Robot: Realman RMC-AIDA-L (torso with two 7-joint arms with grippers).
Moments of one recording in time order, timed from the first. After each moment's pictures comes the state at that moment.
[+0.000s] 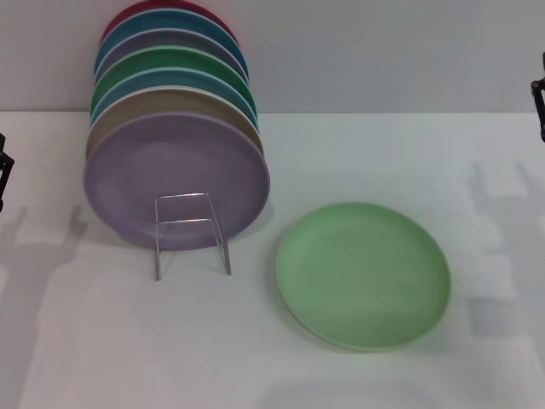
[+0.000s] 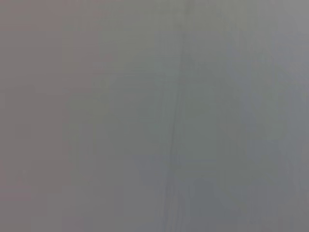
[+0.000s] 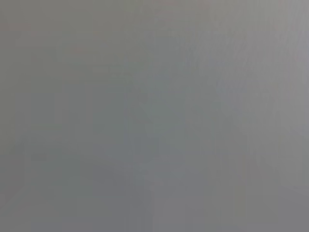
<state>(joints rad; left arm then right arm) -0.29 -2.07 -0.79 -0.26 2.18 1.48 -0.18 0.43 2.08 0.62 0.33 -1.90 -1.53 -0.57</state>
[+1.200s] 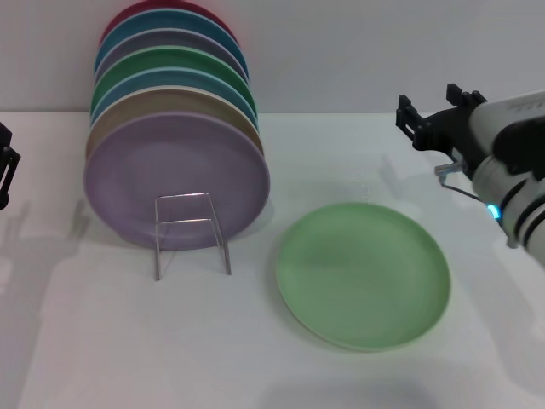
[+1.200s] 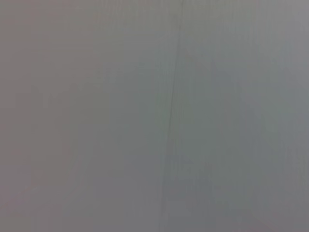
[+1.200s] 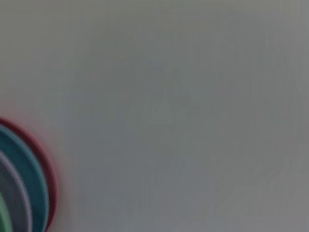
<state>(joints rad) -0.32 -2.07 -0.80 -0.24 2.18 1.45 -0.17 0.23 2.08 1.22 1.17 -1.90 -0.21 -0.92</state>
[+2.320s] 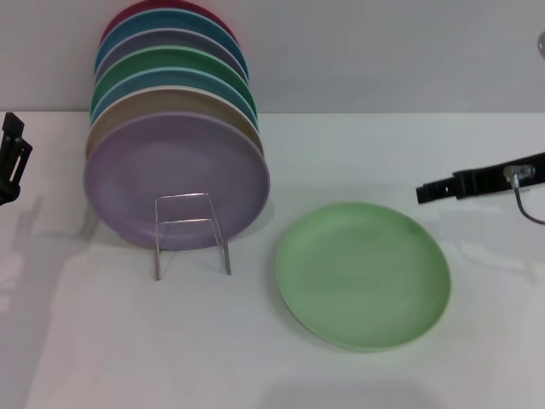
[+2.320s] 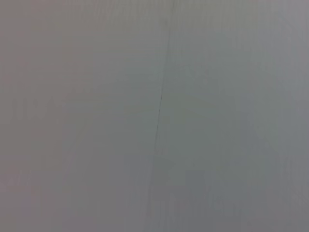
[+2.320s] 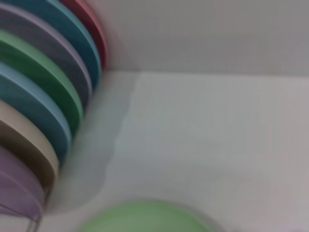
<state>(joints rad) -0.33 -2.07 -0.79 -0.26 2.18 1.46 -0.18 0.50 2.06 2.00 1.35 -2.47 1.35 -0.37</state>
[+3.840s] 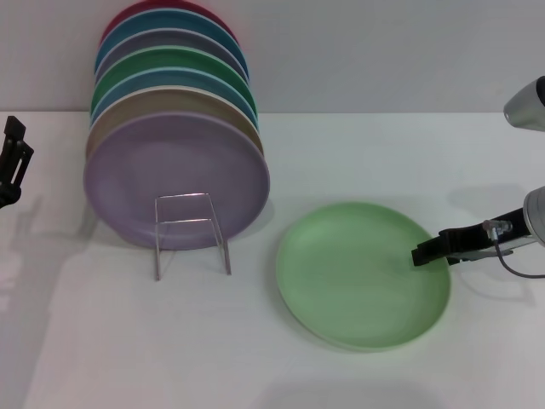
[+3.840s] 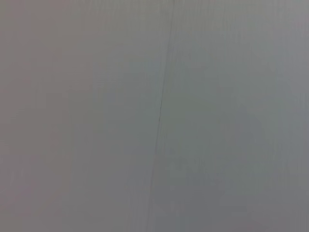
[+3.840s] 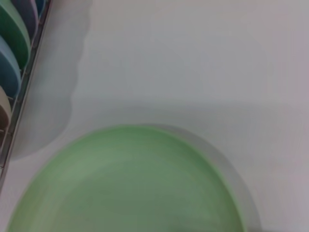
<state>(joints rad) -0.34 -2.07 -0.79 -0.25 2.18 1.44 -0.18 0.56 2.05 2.01 1.05 -2.50 1.31 -0.37</state>
